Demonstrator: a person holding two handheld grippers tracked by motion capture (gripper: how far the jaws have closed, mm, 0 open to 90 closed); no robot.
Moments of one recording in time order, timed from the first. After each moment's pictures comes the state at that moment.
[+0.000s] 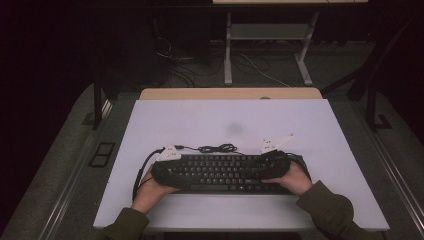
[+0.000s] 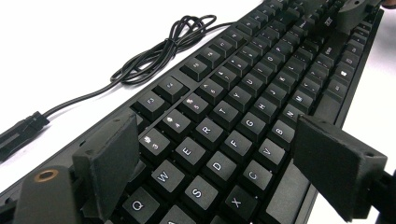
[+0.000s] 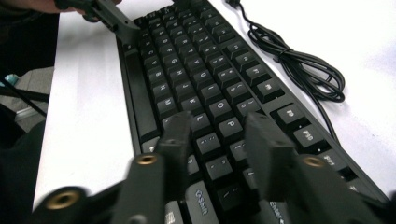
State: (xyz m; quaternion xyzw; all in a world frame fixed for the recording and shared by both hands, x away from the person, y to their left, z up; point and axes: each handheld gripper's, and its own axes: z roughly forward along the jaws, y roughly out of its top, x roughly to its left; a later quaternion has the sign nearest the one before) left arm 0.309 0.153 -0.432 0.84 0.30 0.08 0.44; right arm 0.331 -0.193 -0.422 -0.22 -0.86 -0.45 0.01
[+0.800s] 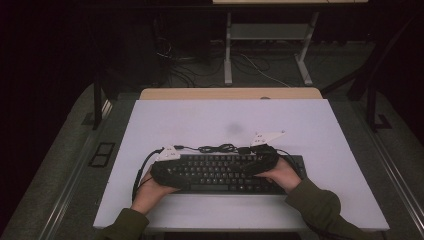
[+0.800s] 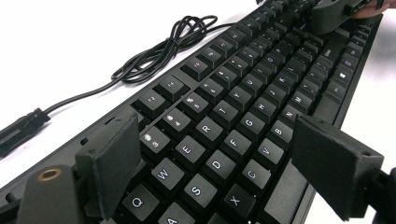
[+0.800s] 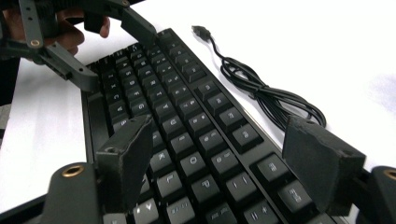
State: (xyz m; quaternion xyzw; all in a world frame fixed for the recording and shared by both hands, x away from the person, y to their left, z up) left arm 0.309 0.154 -0.432 0.84 0.31 0.08 0.44; right arm 0.348 -0.165 -0.429 -0.26 -0.83 -0.48 -0.03
